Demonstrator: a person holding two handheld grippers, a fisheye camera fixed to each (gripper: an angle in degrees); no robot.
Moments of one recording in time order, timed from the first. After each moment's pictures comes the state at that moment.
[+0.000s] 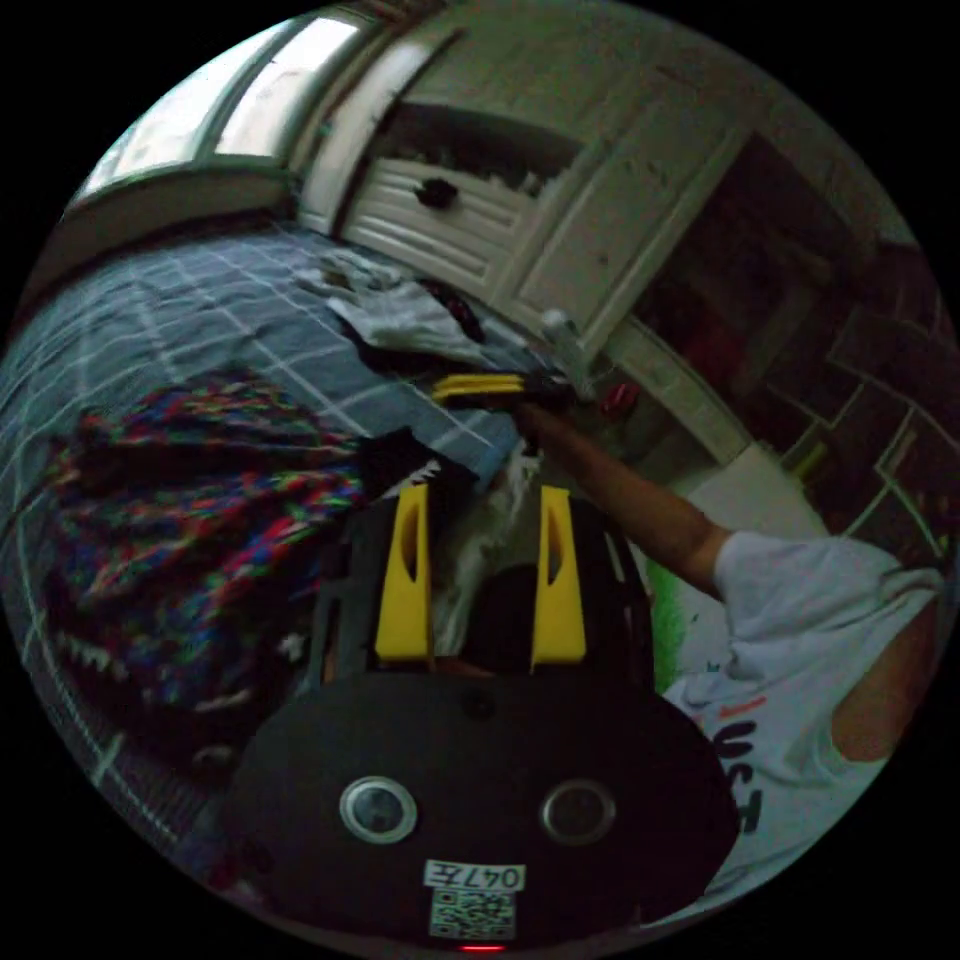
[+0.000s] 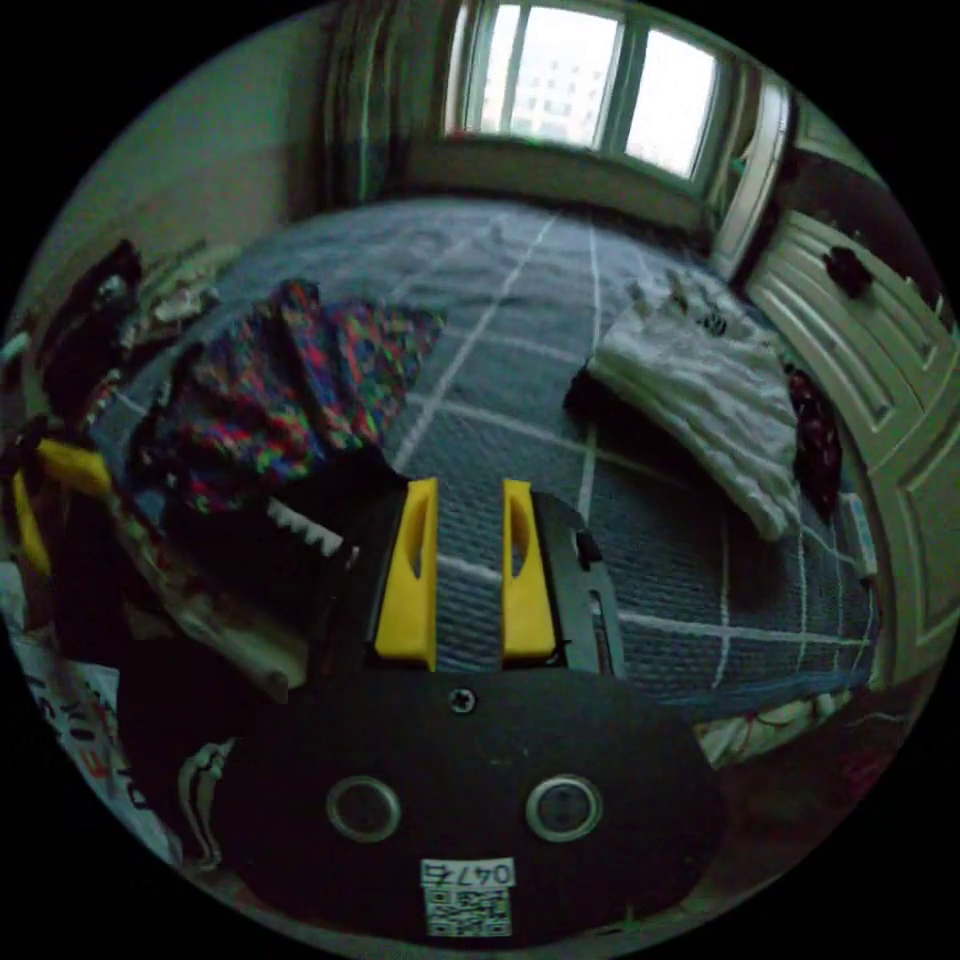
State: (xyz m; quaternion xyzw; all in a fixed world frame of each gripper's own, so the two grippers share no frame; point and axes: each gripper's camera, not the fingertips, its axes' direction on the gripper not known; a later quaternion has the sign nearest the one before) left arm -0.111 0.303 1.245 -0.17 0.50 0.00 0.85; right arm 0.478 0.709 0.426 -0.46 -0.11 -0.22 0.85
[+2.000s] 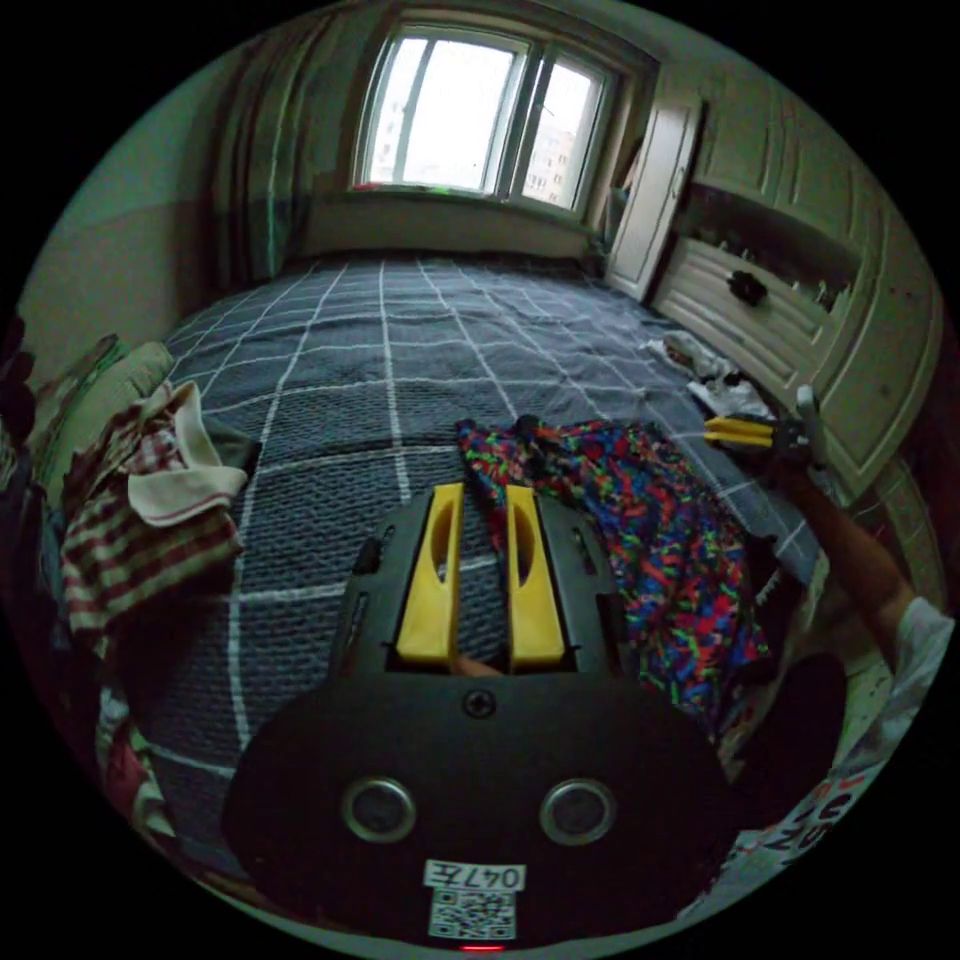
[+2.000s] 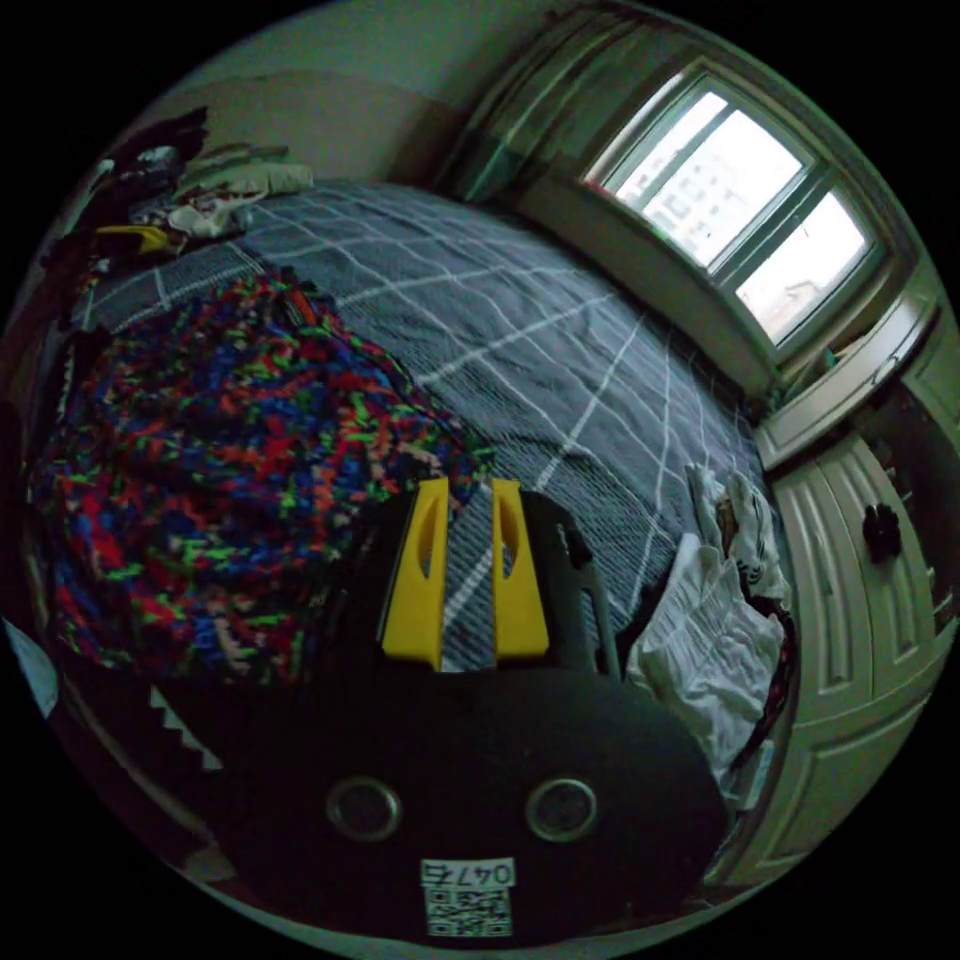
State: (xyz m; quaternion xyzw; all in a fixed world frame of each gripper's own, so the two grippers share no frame) left arm -0.506 0.384 1.445 -0.16 0.13 -0.15 0.97; right arm 0.287 0.713 0.756 -0.37 -0.15 -0.43 0.81
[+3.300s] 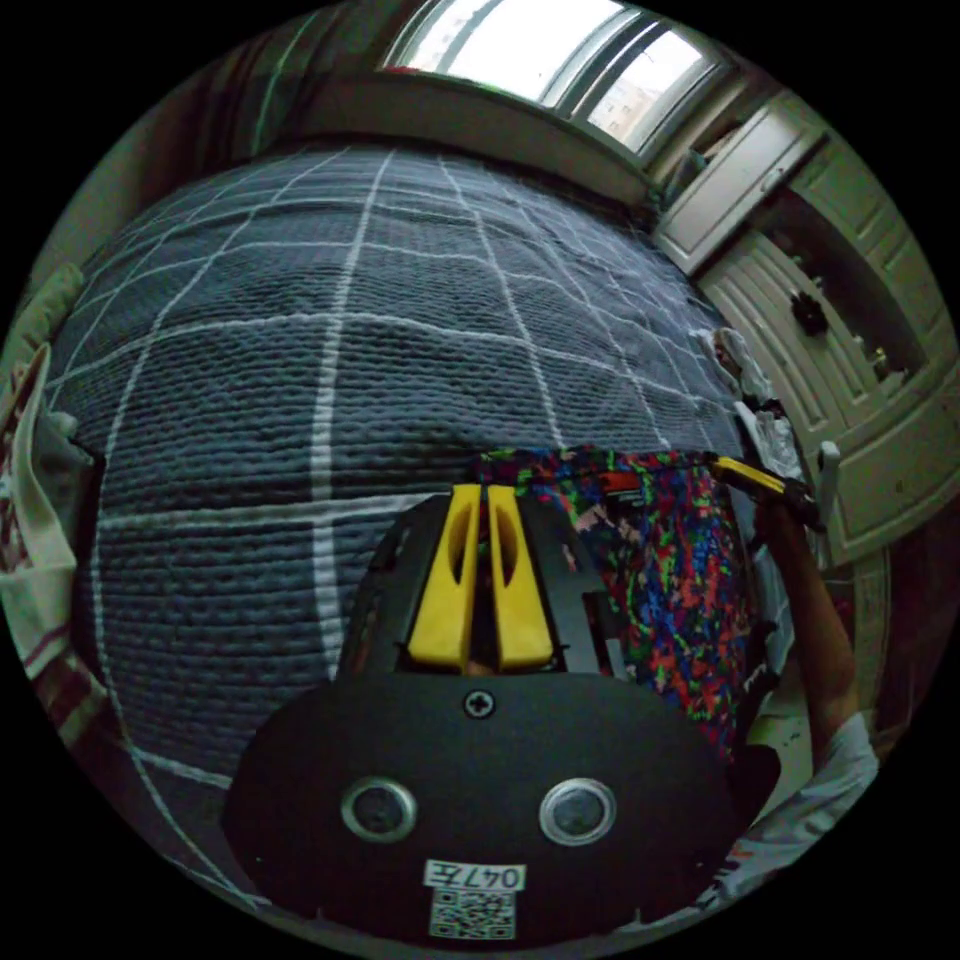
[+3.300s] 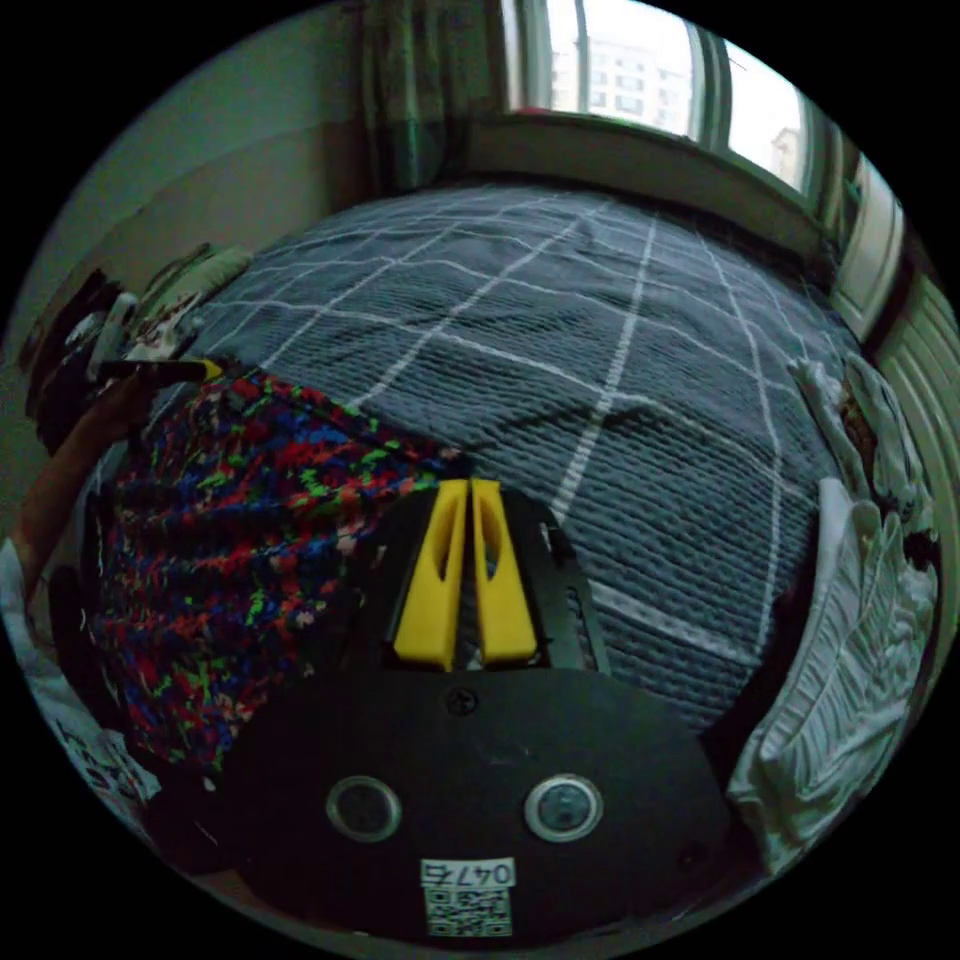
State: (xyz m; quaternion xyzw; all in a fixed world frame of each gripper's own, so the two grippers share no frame) left arm -0.476 0.318 1.660 -0.29 0.18 -0.22 0.91; right arm 0.434 0.663 0.996 -0.47 -0.22 -0.24 0.82
